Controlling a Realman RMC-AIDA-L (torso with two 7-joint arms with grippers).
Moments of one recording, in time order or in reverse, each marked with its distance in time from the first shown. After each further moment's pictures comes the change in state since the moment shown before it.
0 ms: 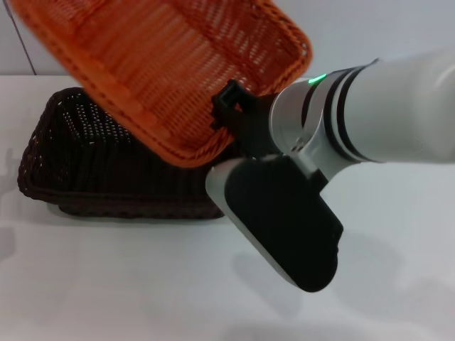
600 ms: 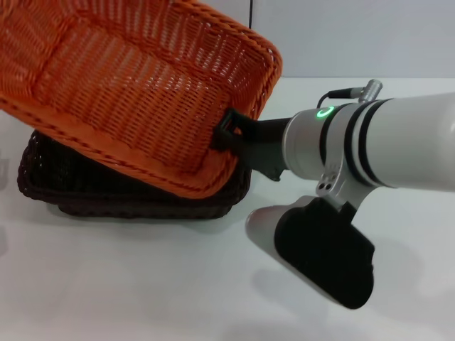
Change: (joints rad) left arm -0.004 0.004 -0.016 0.004 -0.041 0.000 0.000; right arm -0.143 -0.016 0.012 0.054 0.107 0.207 -0.350
